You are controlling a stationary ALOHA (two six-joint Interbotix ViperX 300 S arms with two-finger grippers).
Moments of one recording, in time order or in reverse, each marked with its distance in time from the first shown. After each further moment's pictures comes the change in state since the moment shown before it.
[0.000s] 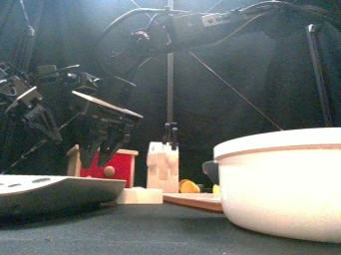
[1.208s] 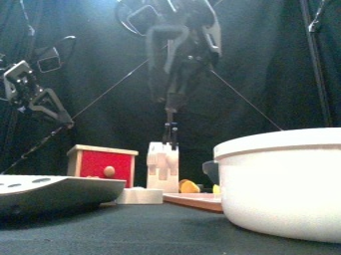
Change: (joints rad) left arm -0.002 0.000 -0.009 0.066 -0.403 0.003; right arm 0.275 -0.434 0.486 0.069 0.041 0.371
